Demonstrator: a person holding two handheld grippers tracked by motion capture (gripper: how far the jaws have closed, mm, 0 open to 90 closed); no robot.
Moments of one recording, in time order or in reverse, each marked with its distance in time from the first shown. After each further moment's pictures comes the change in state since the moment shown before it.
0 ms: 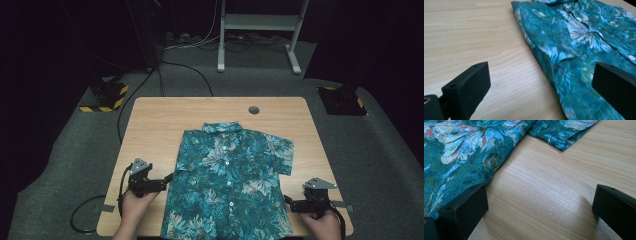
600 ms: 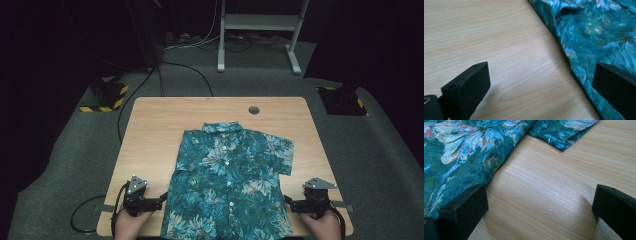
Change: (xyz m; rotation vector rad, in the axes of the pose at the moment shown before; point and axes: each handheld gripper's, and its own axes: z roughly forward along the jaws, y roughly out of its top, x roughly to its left) left arm -0.010 -0.042 -0.020 0.110 0.066 0.053; right arm 0.000 0.000 0.000 0.000 0.000 -0.001
